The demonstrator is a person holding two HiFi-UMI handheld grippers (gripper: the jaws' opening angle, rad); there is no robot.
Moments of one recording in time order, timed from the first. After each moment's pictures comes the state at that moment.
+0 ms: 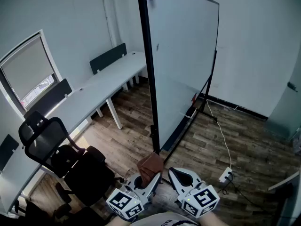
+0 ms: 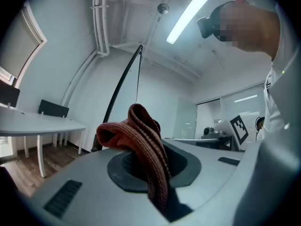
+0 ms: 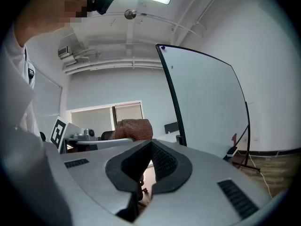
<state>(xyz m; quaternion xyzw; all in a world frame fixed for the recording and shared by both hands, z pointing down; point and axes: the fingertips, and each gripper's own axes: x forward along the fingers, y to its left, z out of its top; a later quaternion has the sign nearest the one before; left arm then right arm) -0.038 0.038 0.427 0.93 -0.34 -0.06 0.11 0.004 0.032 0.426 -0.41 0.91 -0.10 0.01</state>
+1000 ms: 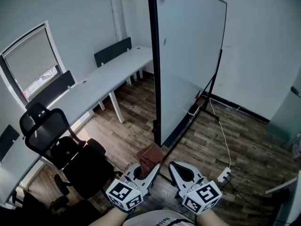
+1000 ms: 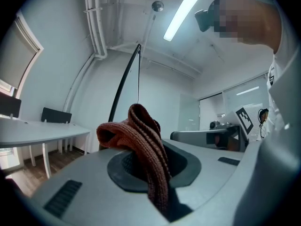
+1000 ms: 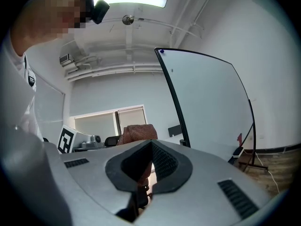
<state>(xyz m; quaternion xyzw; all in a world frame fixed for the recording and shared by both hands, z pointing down) -0.042 0.020 0.429 0.93 -0.36 -0.04 0.08 0.003 0.029 0.414 -0.39 0.91 -0.11 0.04</state>
